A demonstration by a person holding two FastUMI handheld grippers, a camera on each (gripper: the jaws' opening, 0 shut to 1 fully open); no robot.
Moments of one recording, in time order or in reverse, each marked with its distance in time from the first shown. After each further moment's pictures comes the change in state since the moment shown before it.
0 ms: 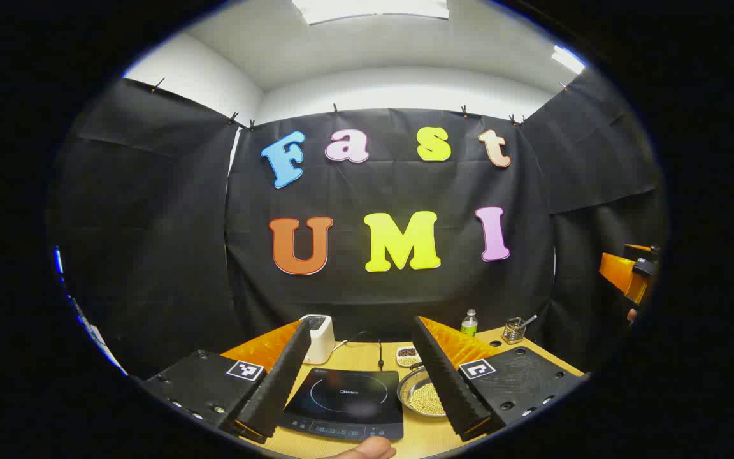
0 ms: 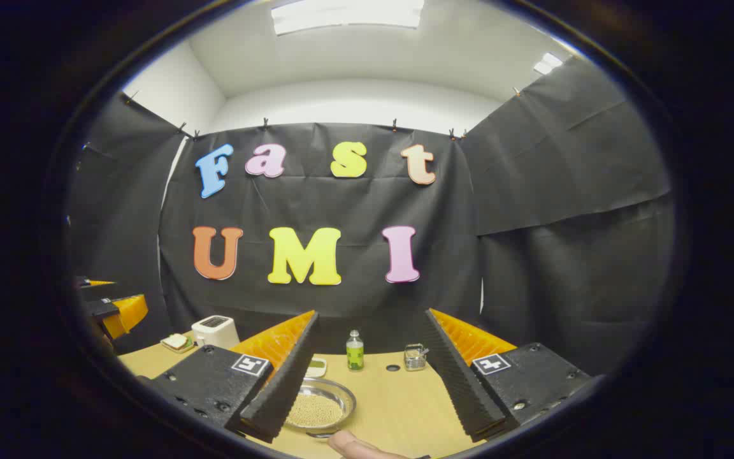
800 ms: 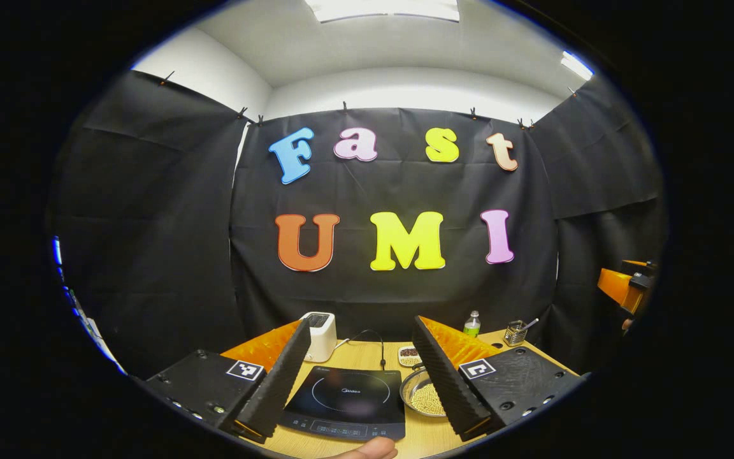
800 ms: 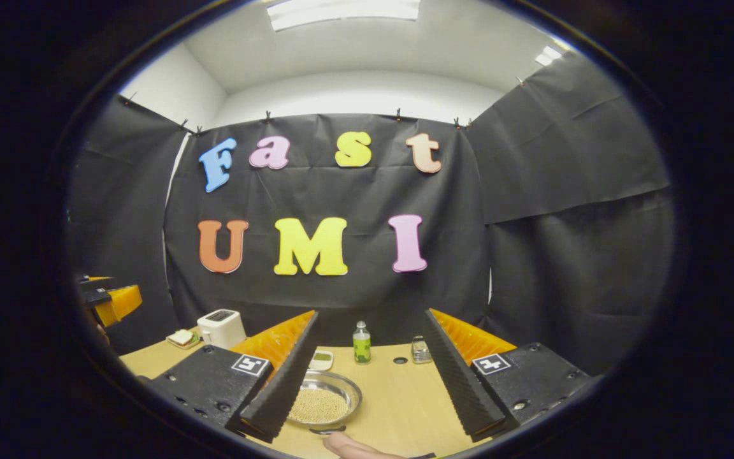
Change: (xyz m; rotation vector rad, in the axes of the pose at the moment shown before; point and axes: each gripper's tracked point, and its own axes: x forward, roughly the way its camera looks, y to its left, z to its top) left arm 0.001 0.018 -0.005 -0.032 0.001 0.017; right arm 0.012 0.008 -0.020 0.019 0.055 0.039
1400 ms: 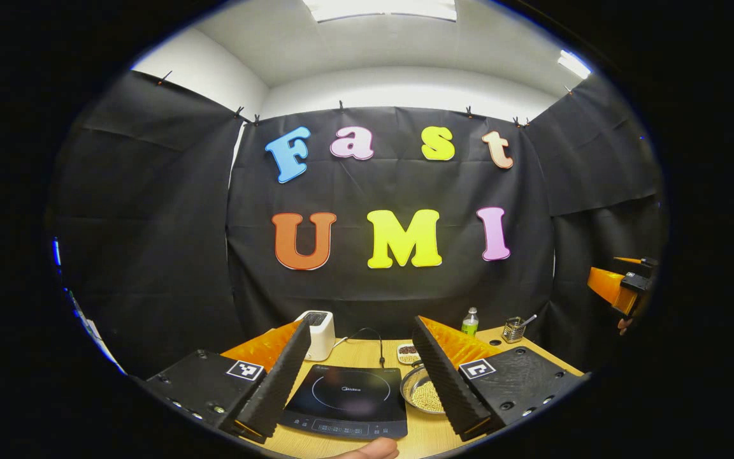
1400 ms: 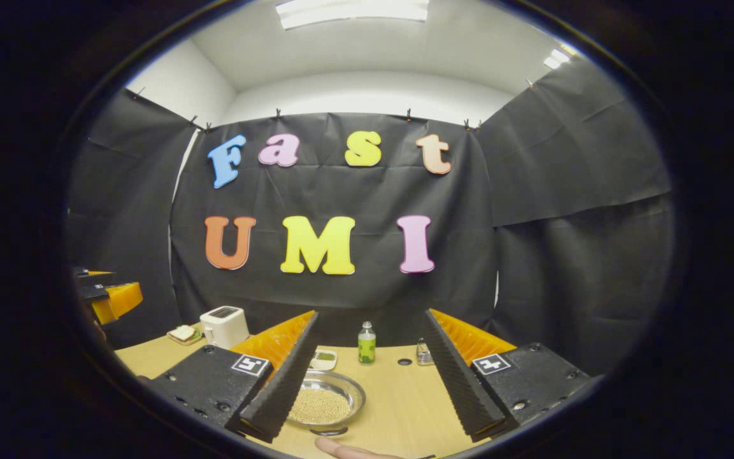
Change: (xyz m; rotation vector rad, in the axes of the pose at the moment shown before) left arm -0.002 0.000 -0.005 0.009 0.006 -0.027; right arm 0.005 0.014 -0.009 -0.015 -0.001 0.040
